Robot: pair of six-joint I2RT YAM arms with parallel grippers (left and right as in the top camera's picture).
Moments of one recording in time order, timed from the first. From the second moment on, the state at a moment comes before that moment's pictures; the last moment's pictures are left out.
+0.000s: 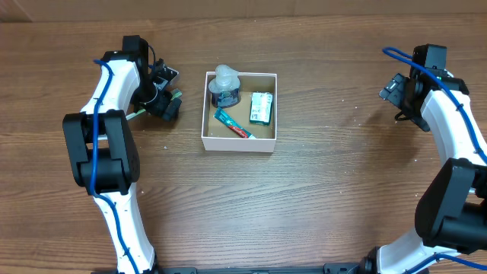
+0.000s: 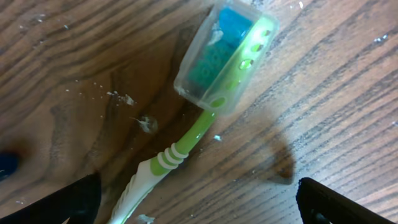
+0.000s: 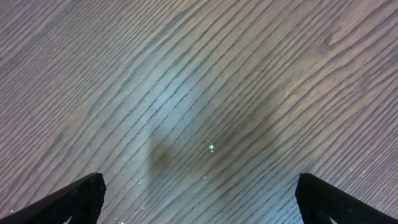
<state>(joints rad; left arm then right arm) 0.06 2.30 1.80 -1.00 0.09 0.53 -0.21 1.81 1.37 -0.73 0.24 0.54</state>
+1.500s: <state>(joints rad) -0.32 2.24 2.71 -1.69 0.26 0.27 -0.21 1.81 1.37 -0.73 0.24 0.54</state>
